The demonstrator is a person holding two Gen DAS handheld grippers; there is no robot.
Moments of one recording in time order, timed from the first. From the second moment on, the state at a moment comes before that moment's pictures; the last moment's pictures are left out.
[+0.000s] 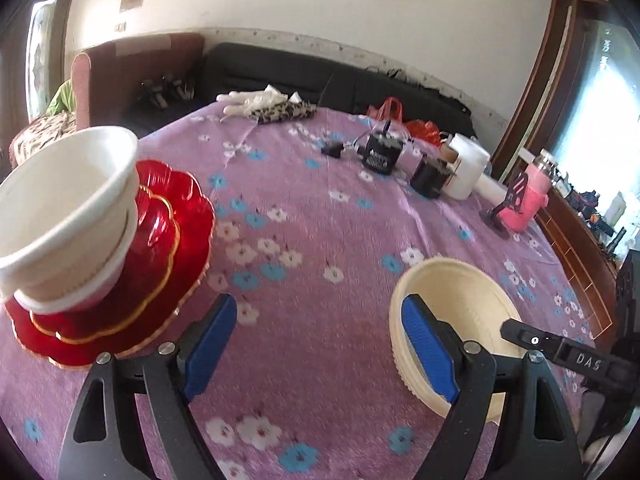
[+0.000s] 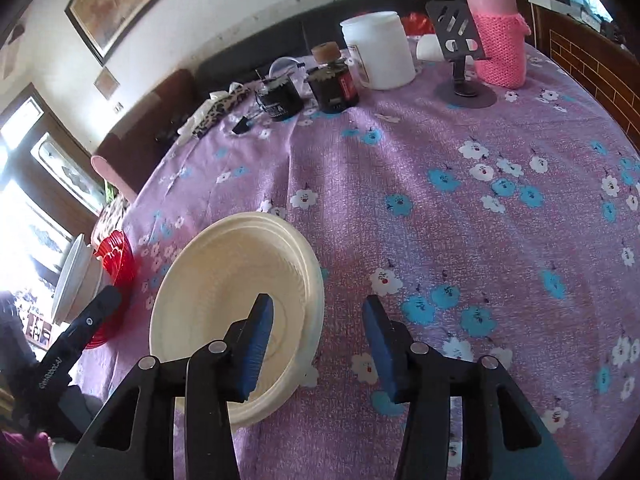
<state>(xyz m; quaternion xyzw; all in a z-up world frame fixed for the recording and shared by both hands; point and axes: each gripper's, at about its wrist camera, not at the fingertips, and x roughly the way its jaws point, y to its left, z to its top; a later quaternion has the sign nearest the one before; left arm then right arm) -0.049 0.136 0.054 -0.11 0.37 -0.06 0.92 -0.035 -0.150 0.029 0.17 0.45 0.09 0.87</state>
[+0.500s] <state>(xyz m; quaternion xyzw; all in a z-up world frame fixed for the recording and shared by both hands) -0.031 0.064 0.029 -0.04 0.45 -0.08 0.89 -0.045 -0.138 0.019 0.14 0.40 0.10 0.90</state>
